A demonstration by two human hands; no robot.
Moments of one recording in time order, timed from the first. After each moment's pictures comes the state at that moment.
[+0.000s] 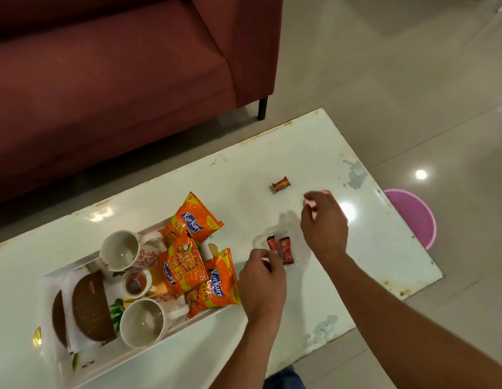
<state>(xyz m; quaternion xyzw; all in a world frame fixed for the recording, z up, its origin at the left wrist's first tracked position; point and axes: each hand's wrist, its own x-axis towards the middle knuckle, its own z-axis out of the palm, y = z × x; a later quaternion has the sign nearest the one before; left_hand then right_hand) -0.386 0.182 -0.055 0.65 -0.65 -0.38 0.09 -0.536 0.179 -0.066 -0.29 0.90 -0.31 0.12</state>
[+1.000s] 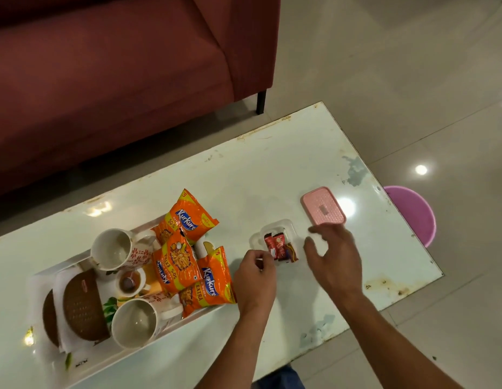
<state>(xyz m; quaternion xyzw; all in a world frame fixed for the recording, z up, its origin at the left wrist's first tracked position) -0.382 0.177 -0.079 0.65 -0.58 -0.49 0.09 -0.519 0.247 -0.079 -0.34 0.89 -0.28 0.14</state>
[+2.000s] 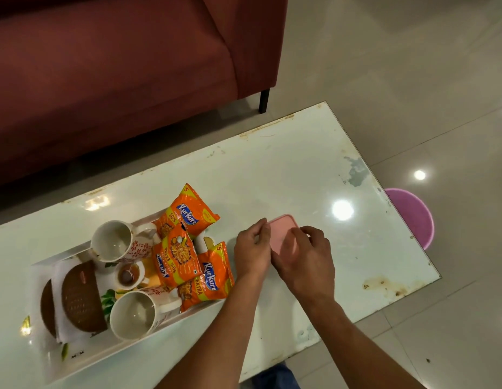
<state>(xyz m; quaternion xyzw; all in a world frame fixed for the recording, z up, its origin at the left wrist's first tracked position) -0.406 0.138 -0.076 0.62 -0.51 -0.58 0.13 -0.472 0.227 -0.078 -0.34 0.91 -0.18 0.15</state>
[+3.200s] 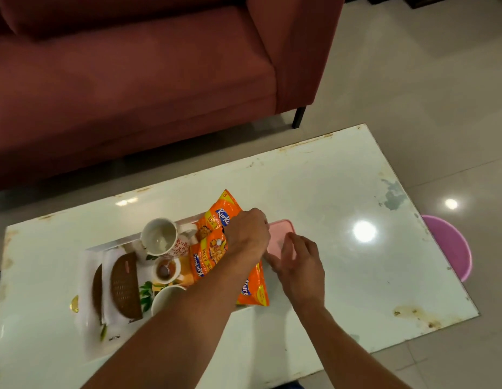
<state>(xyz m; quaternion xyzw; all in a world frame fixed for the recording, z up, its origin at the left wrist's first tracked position) -0.368 0.042 -0.049 0.56 -0.79 -0.23 -0.11 -0.423 0.178 -0.088 -0.32 0.87 -0.28 0.26</state>
